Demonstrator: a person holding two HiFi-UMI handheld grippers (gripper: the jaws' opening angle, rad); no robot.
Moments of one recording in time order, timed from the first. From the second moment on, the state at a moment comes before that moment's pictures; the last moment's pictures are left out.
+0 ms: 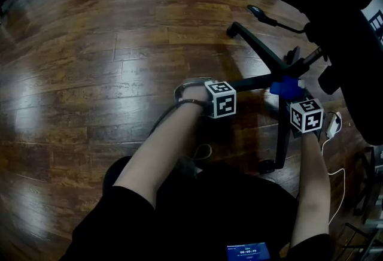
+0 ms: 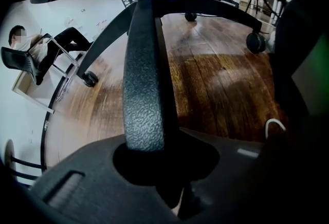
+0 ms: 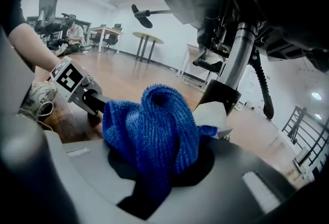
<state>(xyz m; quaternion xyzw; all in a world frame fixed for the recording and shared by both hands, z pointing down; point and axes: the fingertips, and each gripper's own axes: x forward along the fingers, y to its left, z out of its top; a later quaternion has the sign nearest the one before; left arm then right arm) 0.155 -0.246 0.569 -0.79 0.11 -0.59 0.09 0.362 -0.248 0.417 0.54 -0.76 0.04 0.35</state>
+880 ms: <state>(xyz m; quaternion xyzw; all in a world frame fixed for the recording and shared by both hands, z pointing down) 0.155 -0.249 0.573 -0.79 0.12 -0.60 0.09 0.330 -0.022 0.519 0.27 -0.69 0.01 0.67</state>
